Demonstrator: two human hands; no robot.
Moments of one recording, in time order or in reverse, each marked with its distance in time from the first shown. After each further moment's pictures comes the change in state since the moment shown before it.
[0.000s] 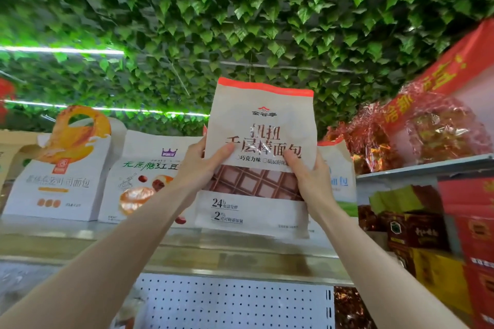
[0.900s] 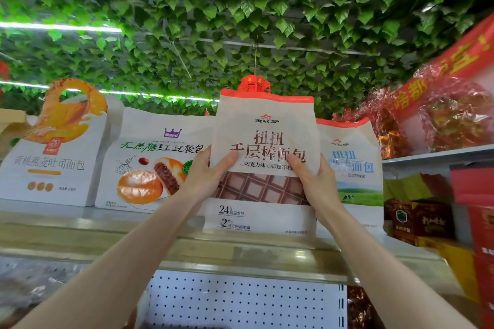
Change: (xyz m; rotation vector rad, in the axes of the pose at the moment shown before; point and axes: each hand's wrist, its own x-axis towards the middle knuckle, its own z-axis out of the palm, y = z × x) left_hand 0.016 -0.085 -0.011 0.032 -0.021 -0.021; right_hand 0.003 0.073 0.018 -0.040 -0.032 0.070
